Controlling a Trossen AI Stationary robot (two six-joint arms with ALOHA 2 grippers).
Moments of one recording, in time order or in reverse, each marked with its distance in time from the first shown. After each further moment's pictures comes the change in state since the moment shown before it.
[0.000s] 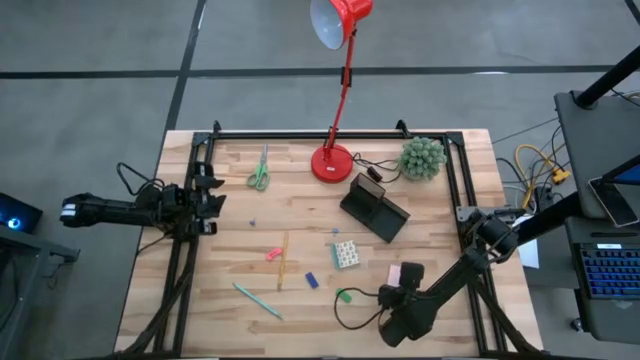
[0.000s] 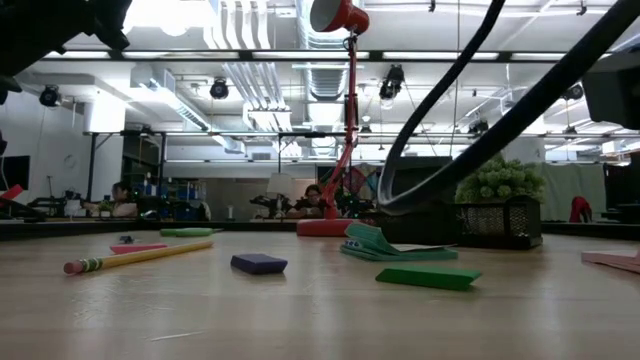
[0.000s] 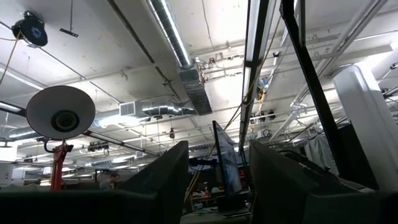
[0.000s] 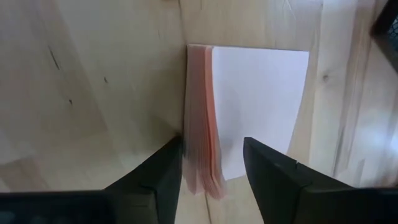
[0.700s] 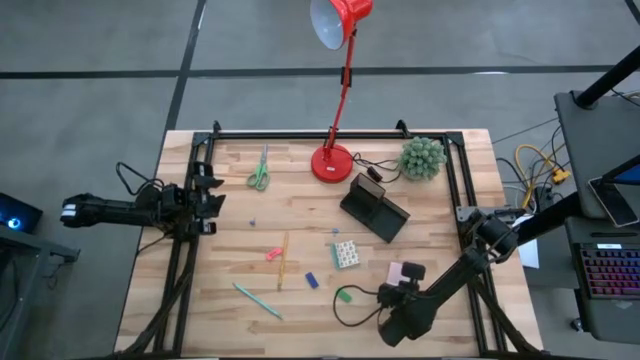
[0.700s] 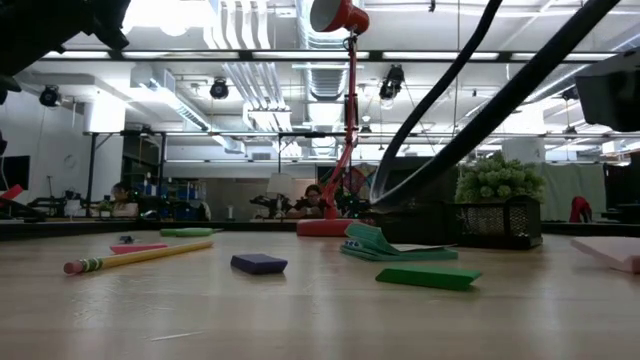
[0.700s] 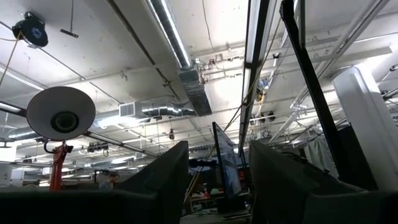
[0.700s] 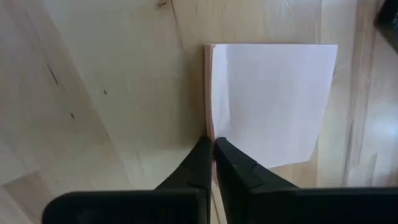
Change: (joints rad) left arm 0.000 -0.009 0.000 -0.001 0.000 -0.004; right arm -0.002 -0.001 -0.003 0.020 -0.006 0.067
